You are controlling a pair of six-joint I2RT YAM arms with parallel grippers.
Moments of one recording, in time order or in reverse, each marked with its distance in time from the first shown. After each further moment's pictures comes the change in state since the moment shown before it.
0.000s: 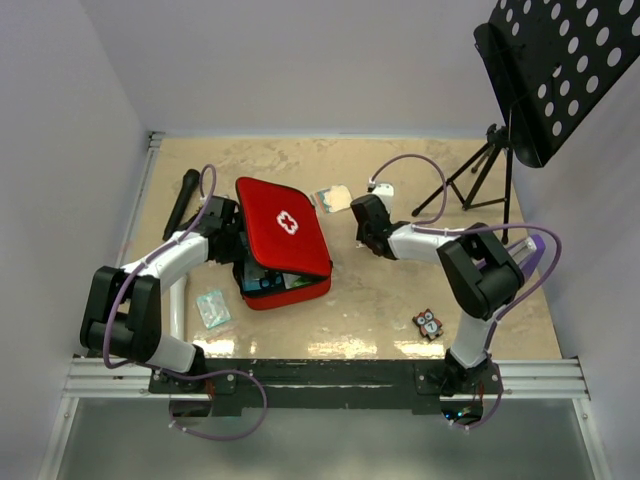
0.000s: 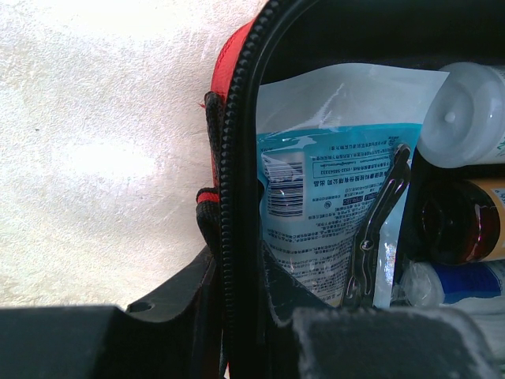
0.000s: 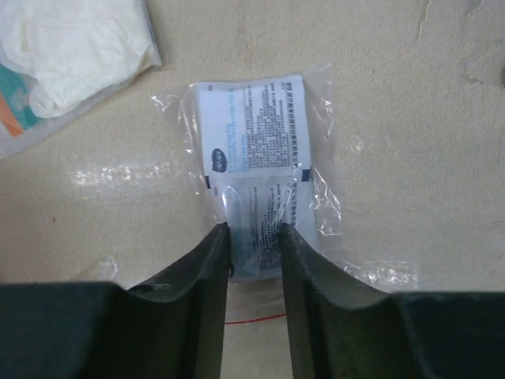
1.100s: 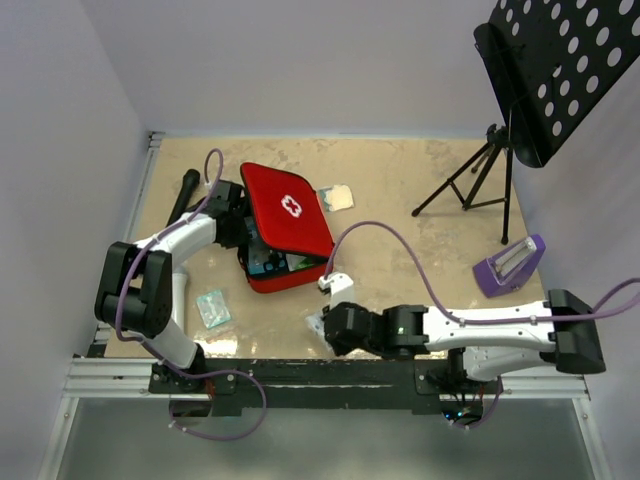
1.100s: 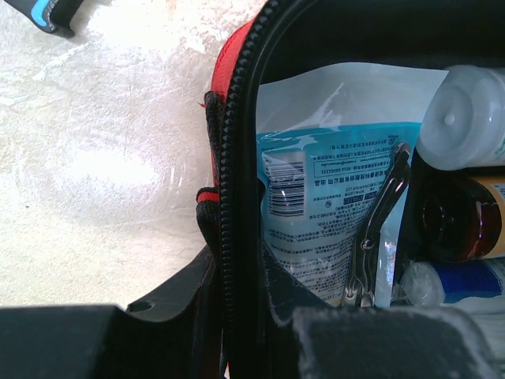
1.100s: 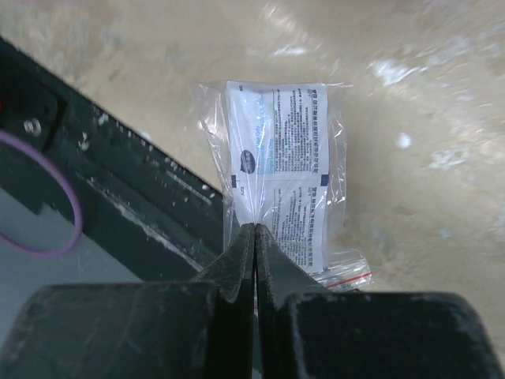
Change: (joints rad) left arm 0.000 0.154 0.155 0.006 -0.029 -0.016; right arm 0.821 -0.652 -0.191 -0.492 -0.089 0.305
